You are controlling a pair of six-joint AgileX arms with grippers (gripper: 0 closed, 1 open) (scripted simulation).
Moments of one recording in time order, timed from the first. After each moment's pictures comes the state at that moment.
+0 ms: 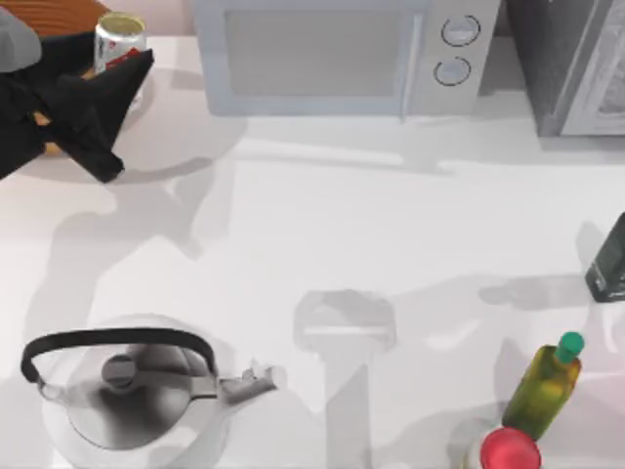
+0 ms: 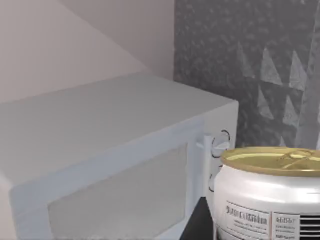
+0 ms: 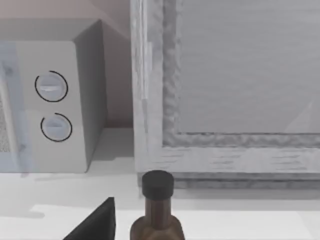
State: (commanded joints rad) left arm -0.09 1.23 0.61 0.62 0.69 0.02; right arm 0.00 0.00 0.00 0.00 0.00 0.00
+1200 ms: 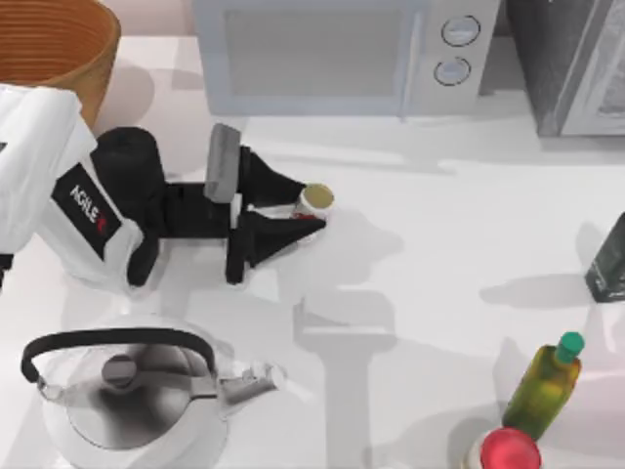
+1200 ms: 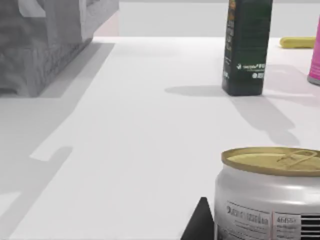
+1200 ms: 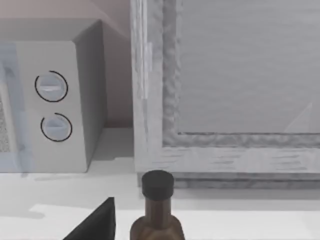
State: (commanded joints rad) left arm -0.26 2.55 1.20 1.31 1.36 0.04; right arm 0.00 0.00 0.00 0.00 0.00 0.00
